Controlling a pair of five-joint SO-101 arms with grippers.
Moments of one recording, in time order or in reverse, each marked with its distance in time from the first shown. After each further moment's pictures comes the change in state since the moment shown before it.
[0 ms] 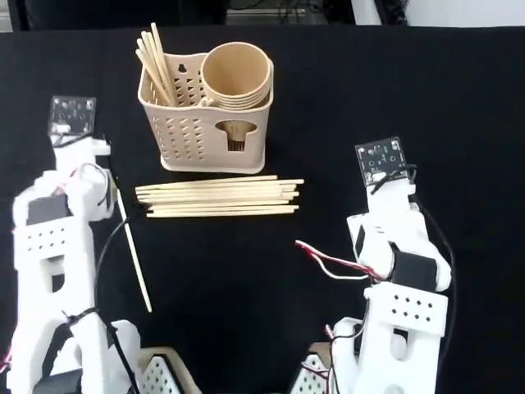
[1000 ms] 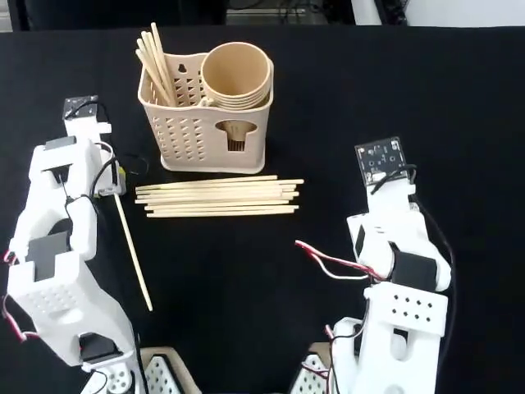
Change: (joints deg) left arm -1.1 53.3 -34.7 8.0 5.8; right arm 0.0 0.0 0.0 0.0 0.0
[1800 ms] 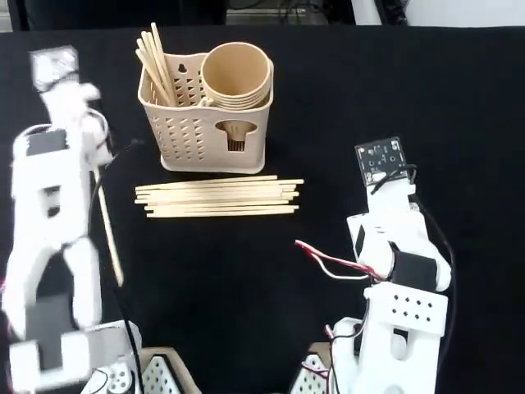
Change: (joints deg) left arm 2.7 -33.3 3.8 -1.0 10.3; right arm 0.0 0.0 0.0 0.0 0.0
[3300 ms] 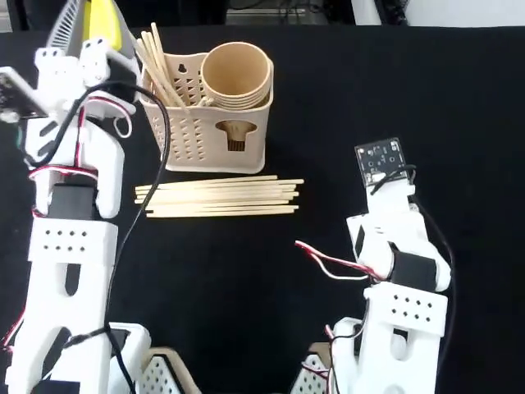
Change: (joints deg) left arm 14.8 -22.9 11.9 -60.0 15.0; right arm 0.0 0.0 0.4 0.0 0.0
